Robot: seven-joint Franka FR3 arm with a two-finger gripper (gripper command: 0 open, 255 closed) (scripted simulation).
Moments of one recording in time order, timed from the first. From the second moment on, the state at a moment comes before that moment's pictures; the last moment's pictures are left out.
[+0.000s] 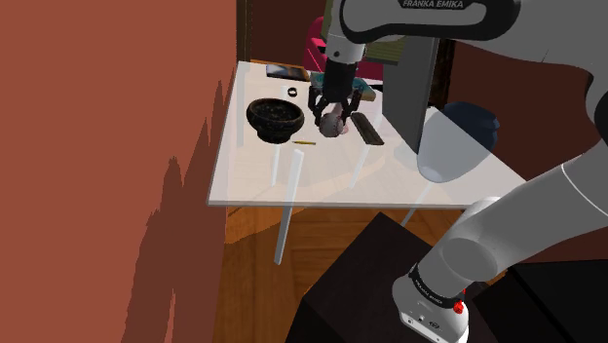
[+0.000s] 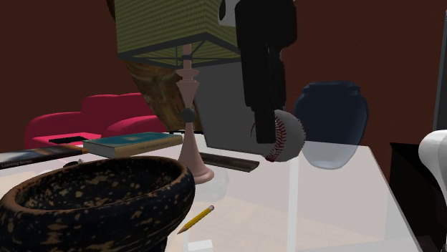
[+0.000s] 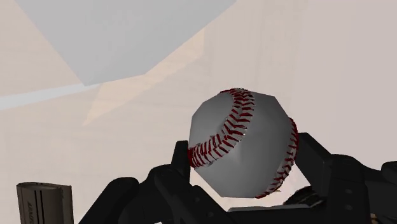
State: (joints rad) arm -0.13 -0.30 0.13 -2.04 0.05 1.66 0.55
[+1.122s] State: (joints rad) arm -0.13 -0.11 0.15 -1.67 0.03 1.48 0.58
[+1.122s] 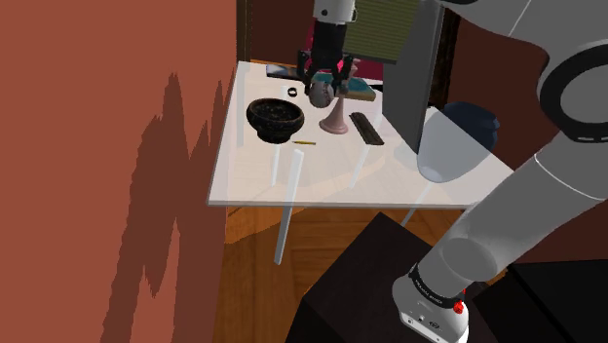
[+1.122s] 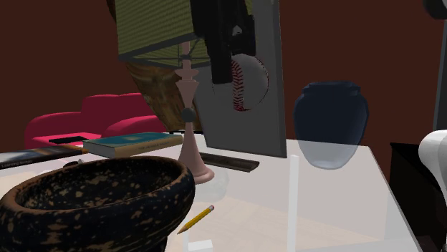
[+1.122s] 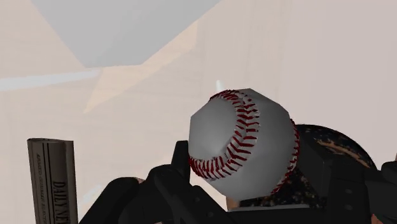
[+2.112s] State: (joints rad) arm -0.06 0.54 0.16 -0.80 -0.07 1.26 0.63
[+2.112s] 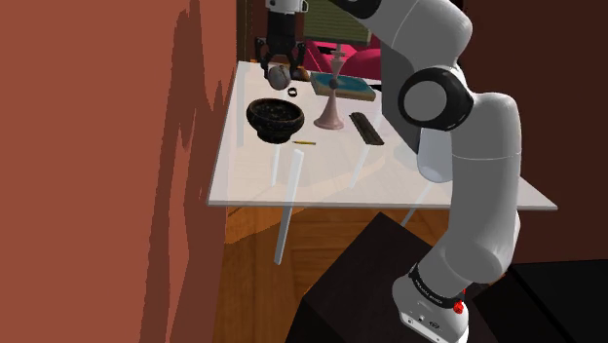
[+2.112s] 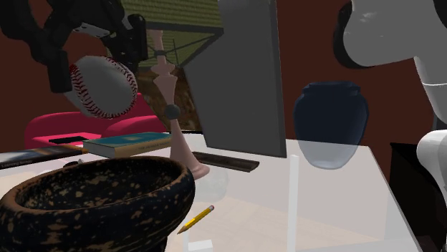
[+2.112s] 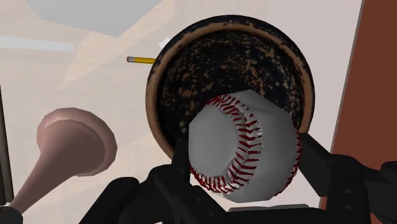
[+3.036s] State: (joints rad) arm -0.09 0.43 0.16 -1.15 -0.05 1.48 0.62
